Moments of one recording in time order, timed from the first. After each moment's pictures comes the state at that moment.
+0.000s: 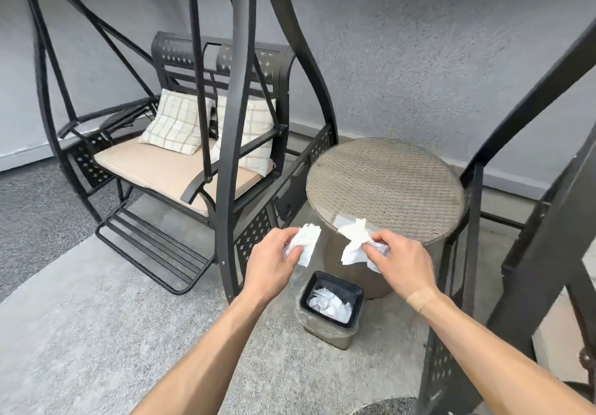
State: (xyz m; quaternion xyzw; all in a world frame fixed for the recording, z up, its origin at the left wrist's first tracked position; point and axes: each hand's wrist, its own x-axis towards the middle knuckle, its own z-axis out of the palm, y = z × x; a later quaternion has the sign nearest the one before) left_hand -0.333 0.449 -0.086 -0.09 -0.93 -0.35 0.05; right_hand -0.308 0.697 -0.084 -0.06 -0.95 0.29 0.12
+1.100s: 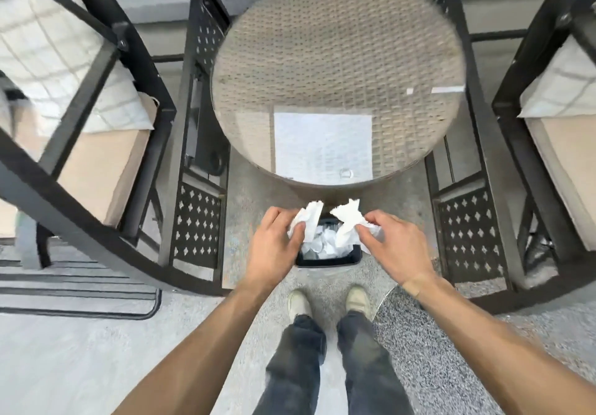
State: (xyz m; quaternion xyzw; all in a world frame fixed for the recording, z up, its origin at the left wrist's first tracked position) left_hand -0.541 0.497 -0.289 -0.24 -0.91 -0.29 -0.17; right_hand -0.421 0.689 -0.309 -0.27 -0.91 0.30 -0.02
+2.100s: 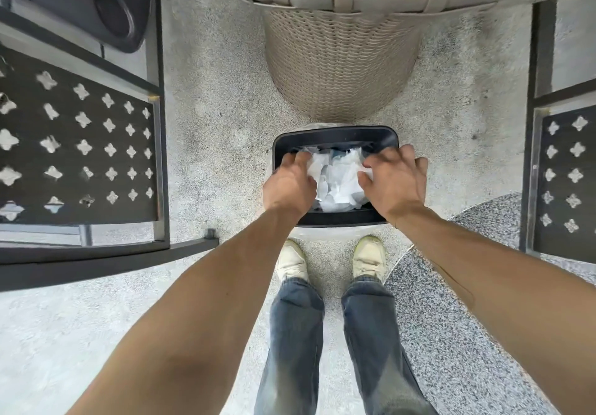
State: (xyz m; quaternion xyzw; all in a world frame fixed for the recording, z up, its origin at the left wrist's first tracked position) left_hand -0.559 0.521 -0.664 -0.18 -0.93 -0.06 -0.31; right_hand -0.460 0.675 -0.673 -0.26 -0.95 0.09 -0.17
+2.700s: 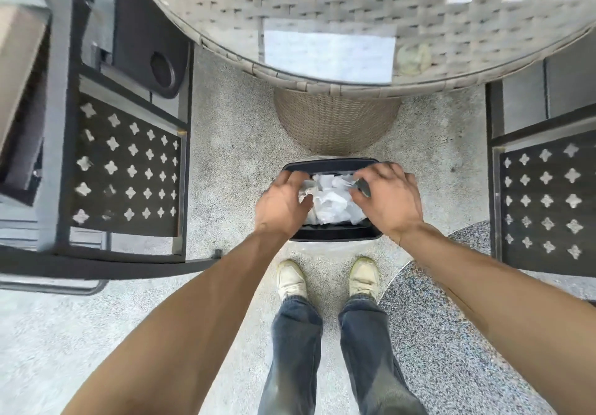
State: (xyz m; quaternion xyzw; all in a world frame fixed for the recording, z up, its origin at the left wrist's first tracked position) left_hand -0.564 0.503 -0.569 -0.21 -0.93 -0.14 -0.27; right_hand -0.464 0.681 -0.581 -0.22 -0.95 0.19 -0.12
